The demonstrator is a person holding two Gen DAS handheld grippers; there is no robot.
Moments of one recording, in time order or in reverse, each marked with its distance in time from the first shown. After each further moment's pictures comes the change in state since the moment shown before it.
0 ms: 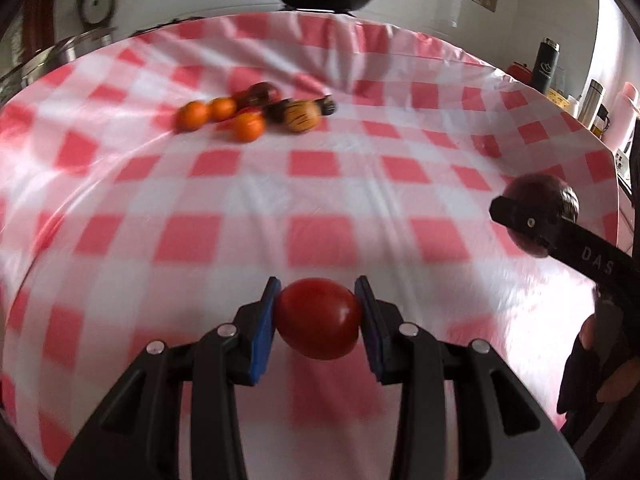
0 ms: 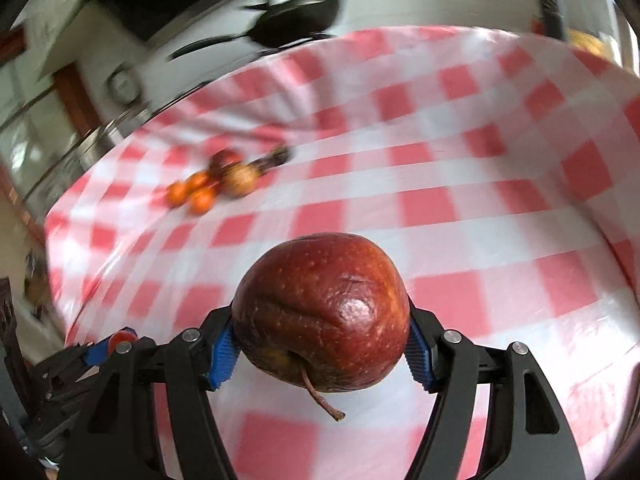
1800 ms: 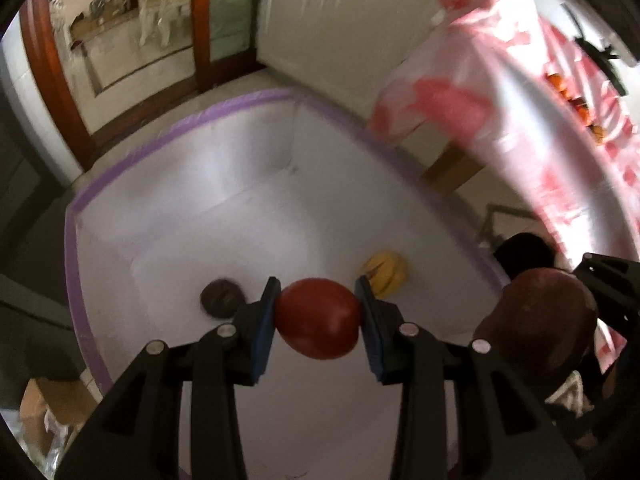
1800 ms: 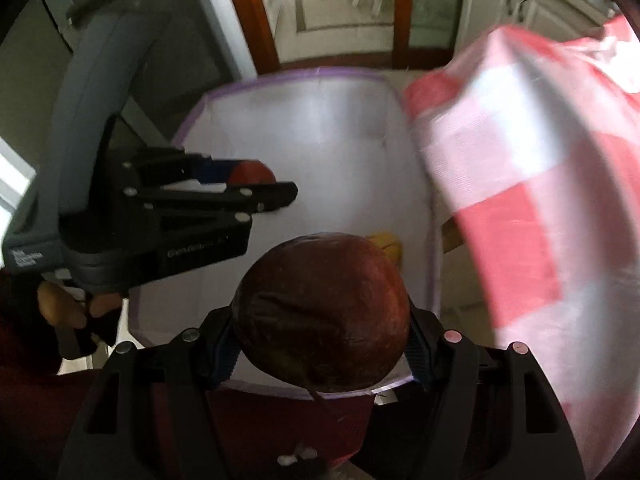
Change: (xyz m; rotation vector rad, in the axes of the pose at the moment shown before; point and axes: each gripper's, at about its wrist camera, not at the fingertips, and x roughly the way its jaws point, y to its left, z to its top) left arm -0.143 0.289 -0.339 -0.687 0.147 0.379; right arm 0.001 0.393 -0.329 -1.164 0.635 0.632
